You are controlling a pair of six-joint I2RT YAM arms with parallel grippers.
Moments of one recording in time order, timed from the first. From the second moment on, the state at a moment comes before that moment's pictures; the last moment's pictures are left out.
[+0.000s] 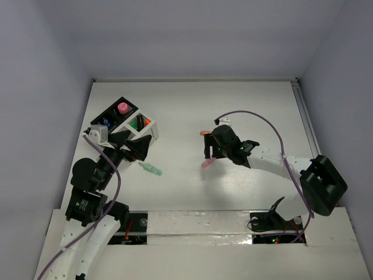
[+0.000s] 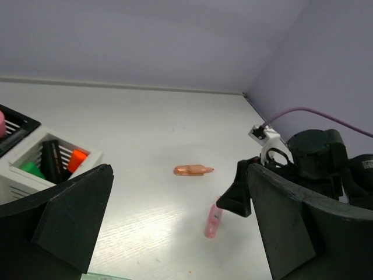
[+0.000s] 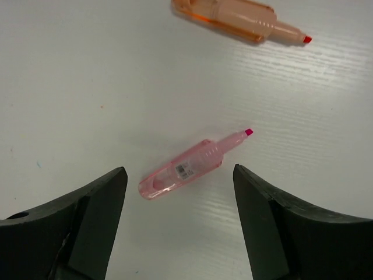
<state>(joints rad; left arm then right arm) -0.33 0.35 0.69 -0.22 0.10 -0.41 0.76 1.45 0.87 -0.20 0.29 0.51</state>
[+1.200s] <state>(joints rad) -0.31 0.41 0.63 -0.16 0.22 -0.50 0.88 1.70 0.95 -0.22 0.30 0.66</state>
